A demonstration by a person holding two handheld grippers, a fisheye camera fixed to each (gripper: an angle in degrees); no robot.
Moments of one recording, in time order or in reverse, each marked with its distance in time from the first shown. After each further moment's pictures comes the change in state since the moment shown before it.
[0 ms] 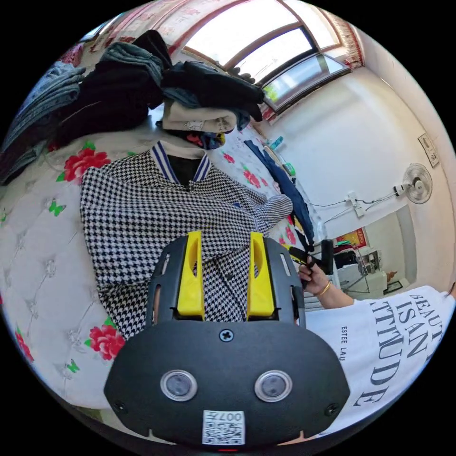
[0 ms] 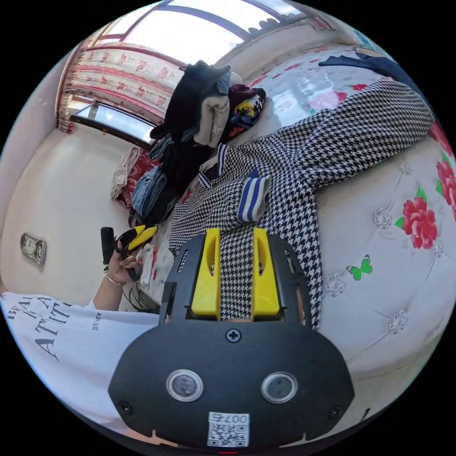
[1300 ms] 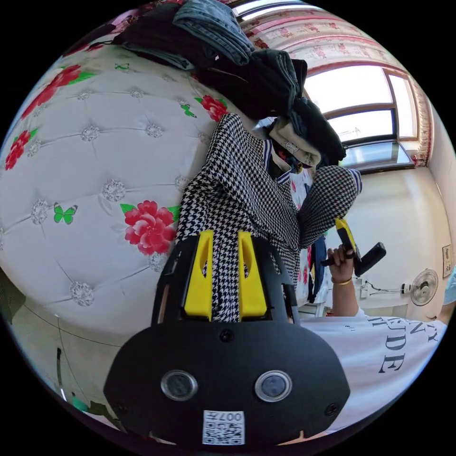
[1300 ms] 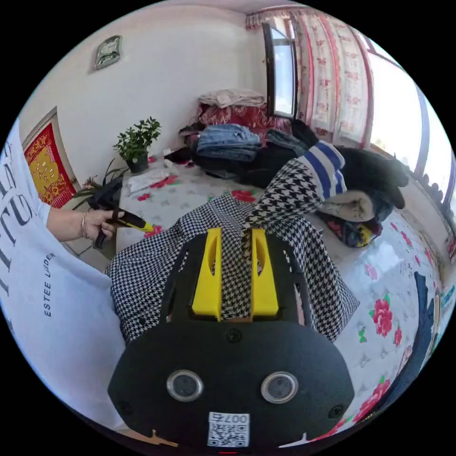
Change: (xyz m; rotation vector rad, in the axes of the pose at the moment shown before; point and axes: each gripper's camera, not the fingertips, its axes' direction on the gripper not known) left arm -0.121 0.163 0.022 0.160 -0.013 -0.480; right arm -0.276 0.047 0.164 -0.276 0.119 -1.068
